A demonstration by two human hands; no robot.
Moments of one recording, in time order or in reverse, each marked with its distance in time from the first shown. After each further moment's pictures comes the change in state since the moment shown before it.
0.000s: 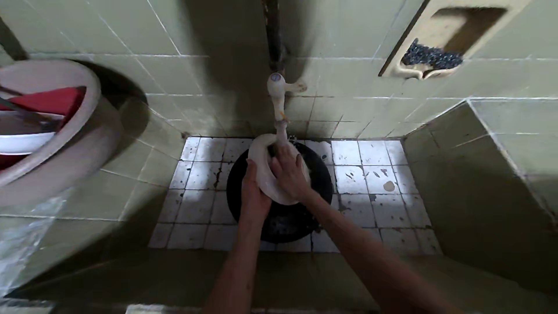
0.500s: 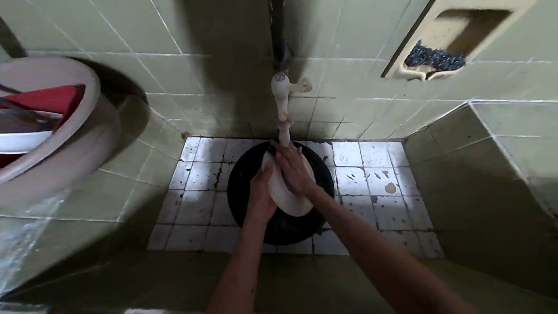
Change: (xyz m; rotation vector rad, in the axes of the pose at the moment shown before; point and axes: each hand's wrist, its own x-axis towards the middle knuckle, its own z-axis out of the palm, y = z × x) left_hand -0.007 0.000 0.001 0.268 -0.052 -0.101; right_hand 0.022 0.011 -0.009 0.090 0.027 -0.084
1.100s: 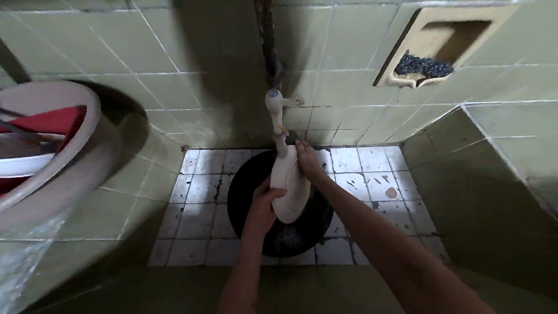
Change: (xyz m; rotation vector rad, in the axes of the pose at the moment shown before) left_hand -0.002 0.001 -0.007 0.096 -0.126 -0.030; right_hand 0.045 0.026 -0.034 0.125 0.169 0.297
